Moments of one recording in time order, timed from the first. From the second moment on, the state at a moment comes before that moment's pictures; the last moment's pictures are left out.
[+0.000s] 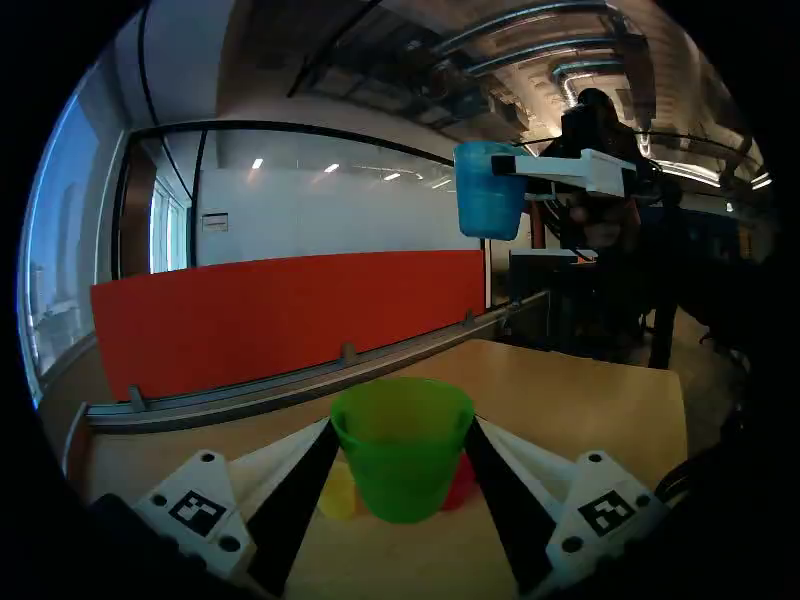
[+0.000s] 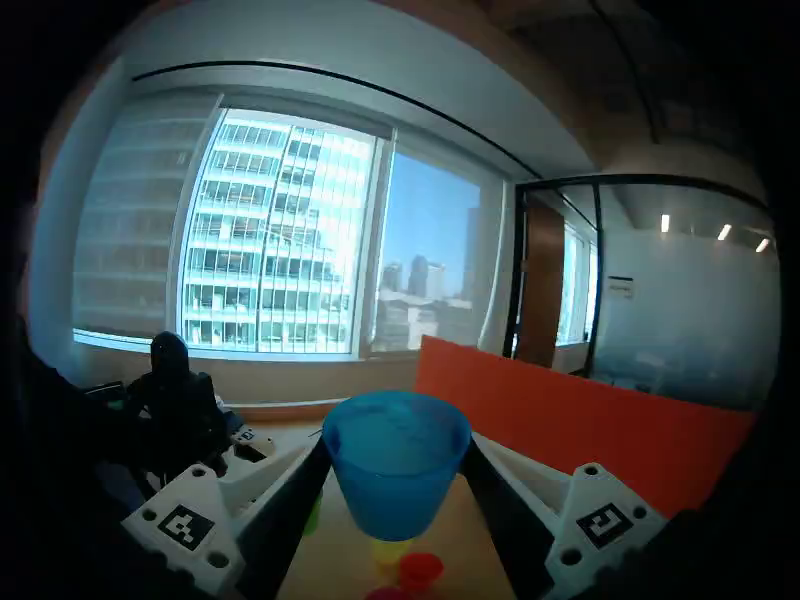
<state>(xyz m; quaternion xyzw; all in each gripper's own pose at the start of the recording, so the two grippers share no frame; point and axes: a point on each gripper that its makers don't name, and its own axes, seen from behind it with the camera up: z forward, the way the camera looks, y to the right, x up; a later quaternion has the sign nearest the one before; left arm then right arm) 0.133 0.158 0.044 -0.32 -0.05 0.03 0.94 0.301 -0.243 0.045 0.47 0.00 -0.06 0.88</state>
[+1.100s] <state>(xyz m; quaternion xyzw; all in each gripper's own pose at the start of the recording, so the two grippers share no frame) 0.109 0.166 0.043 -0.34 -0.08 0.05 0.94 0.236 -0.206 0.031 0.47 -0.05 -0.07 0.88</state>
